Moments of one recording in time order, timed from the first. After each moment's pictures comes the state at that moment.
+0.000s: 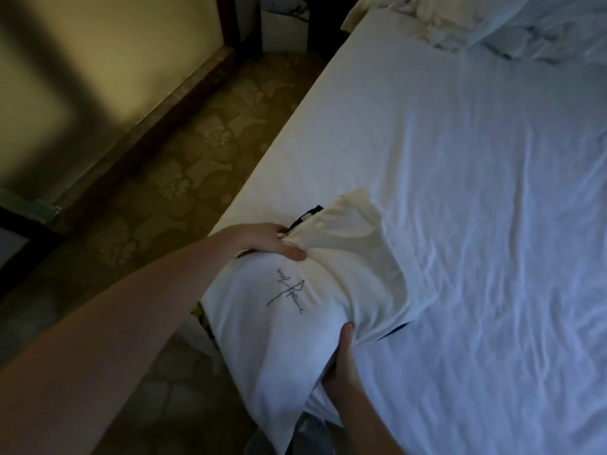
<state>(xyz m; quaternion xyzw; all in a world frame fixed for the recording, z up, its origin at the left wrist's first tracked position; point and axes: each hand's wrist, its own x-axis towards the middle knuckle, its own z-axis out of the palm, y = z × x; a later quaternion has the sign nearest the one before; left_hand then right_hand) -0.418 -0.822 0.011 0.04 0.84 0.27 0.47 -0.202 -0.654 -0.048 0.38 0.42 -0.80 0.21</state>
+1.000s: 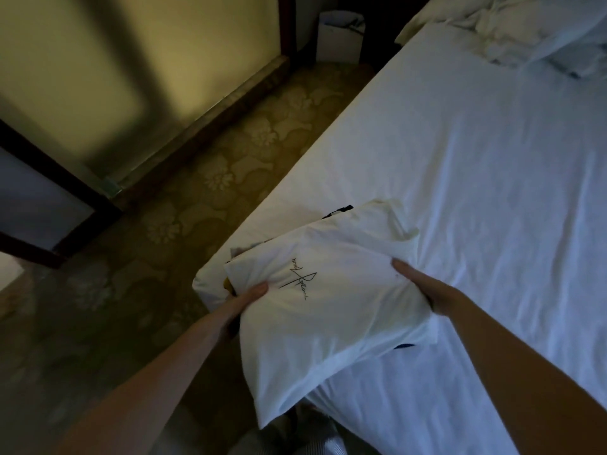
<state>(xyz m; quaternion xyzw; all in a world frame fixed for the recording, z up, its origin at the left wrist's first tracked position) -0.237 -0.860 -0.002 -0.45 0.53 0.67 0.25 -0.340 -0.530 0.012 0.20 0.69 -0.55 0.43</state>
